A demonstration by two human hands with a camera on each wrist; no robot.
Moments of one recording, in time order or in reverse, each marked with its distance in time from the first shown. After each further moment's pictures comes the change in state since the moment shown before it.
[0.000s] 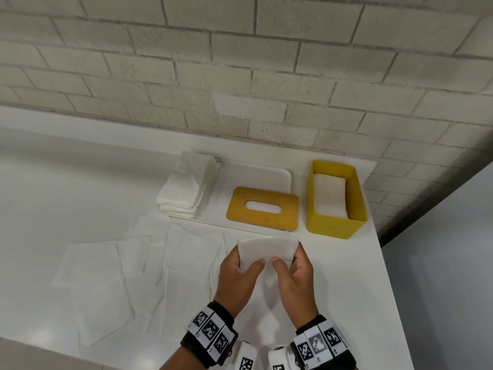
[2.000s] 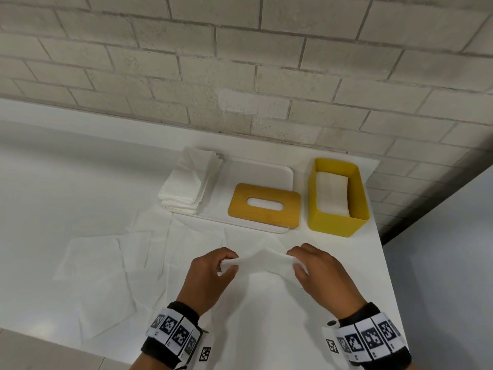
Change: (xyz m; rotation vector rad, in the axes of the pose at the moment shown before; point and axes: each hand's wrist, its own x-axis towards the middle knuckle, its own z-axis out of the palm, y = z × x) left_hand 0.005 -0.003 -0.068 0.656 -0.107 0.236; right_hand 0.031 -0.023 -0.064 -1.264 -0.486 -0.231
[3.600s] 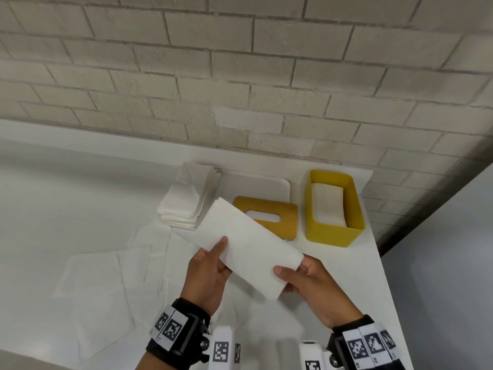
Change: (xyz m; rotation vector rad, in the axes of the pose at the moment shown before) left_hand 0.021 0.063 -0.012 -1.291 0.202 -0.503; right_hand -0.004 -0.035 -0.015 1.382 -0.075 0.205
